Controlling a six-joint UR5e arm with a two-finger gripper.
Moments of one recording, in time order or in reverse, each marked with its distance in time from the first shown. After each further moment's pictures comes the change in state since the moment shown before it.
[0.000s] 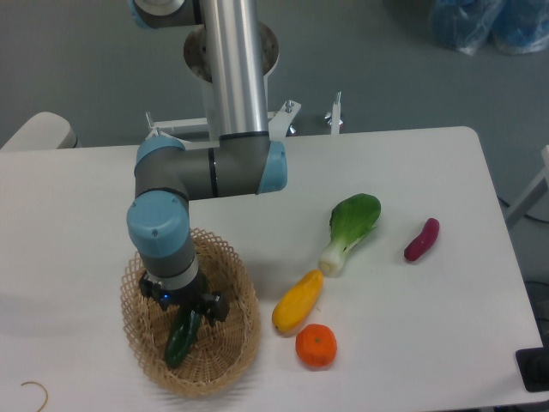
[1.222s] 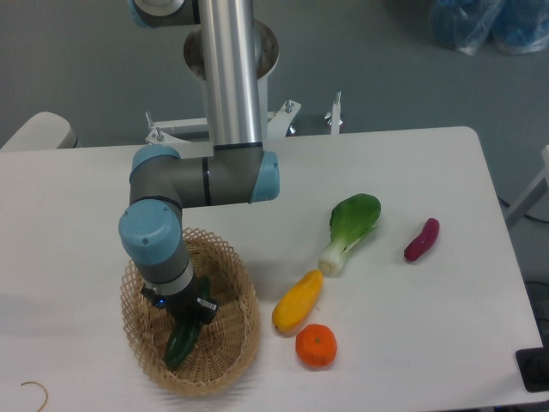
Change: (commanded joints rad) arm -0.011 0.003 0.009 0.006 0.000 0.023
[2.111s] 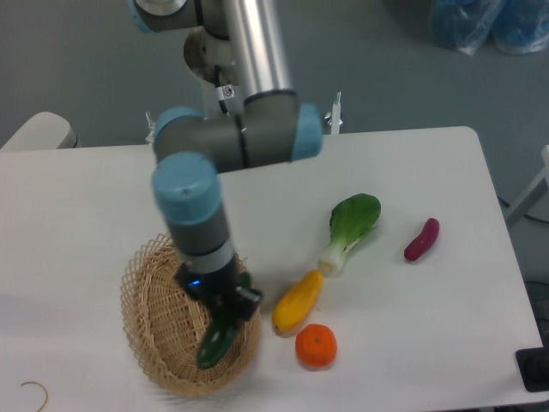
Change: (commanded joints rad) arm 0.251 0.193 0.146 -0.186 -0.070 0.342
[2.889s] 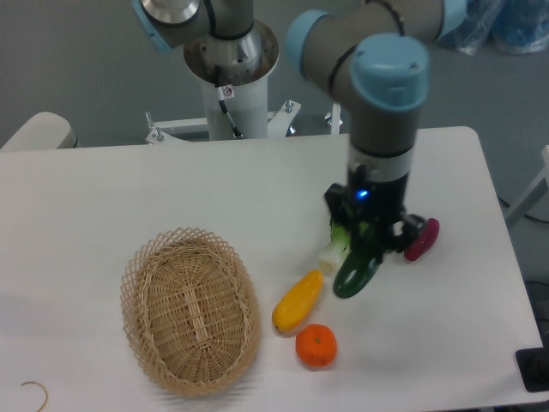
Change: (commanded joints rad) arm 0.299 0.062 0.123 -0.300 -0.077 0.537
